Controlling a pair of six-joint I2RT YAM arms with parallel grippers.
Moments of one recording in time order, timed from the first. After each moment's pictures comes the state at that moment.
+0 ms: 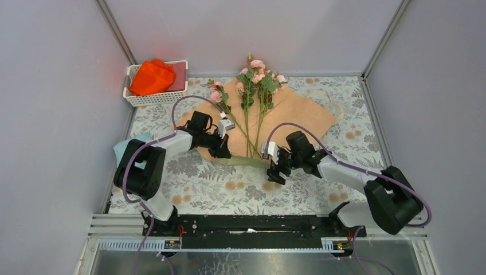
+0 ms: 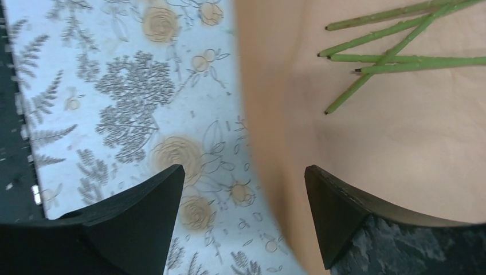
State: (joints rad) left arm -0.31 1.65 0.87 -0.25 0.80 0.33; right arm 0.61 1.29 0.59 -0.16 -0.57 -0.57
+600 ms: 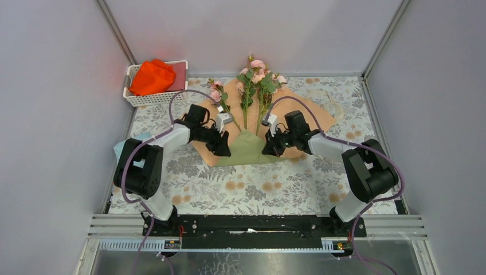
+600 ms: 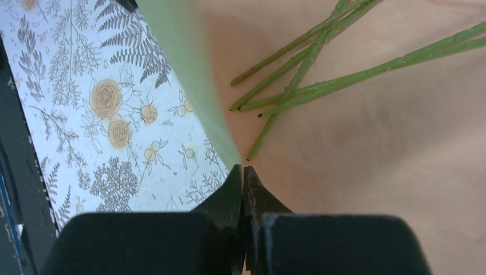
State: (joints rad) left arm -0.27 1.66 0.92 -0.35 0.81 0.37; right arm 0.47 1.62 0.84 -0.03 -0.68 -0.24
